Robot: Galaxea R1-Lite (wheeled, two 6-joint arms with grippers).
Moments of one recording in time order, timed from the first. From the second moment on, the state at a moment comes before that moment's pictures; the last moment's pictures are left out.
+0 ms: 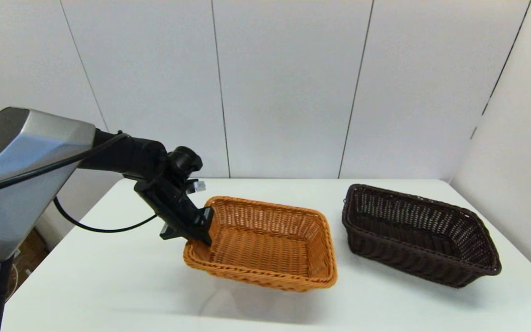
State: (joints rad) left arm -0.31 2.22 -1.57 0.70 -0.34 -0.30; right arm 0.00 0.00 -0.07 0.18 0.00 -0.02
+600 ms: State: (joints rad) left arm -0.33 2.28 -1.58 0.67 -0.34 -0.31; right arm 0.00 0.00 -0.07 0.18 0.00 -0.02
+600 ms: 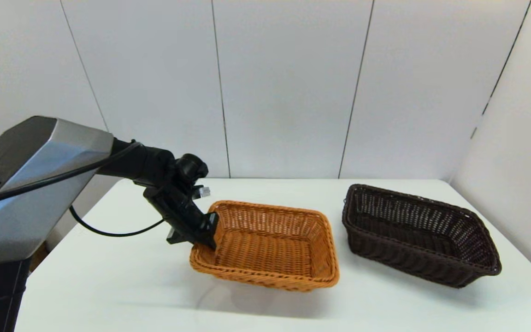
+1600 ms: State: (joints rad) left arm -0.21 2.00 -1.50 0.72 -0.34 -0.30; right arm 0.00 0.00 -0.07 0.18 0.00 -0.02
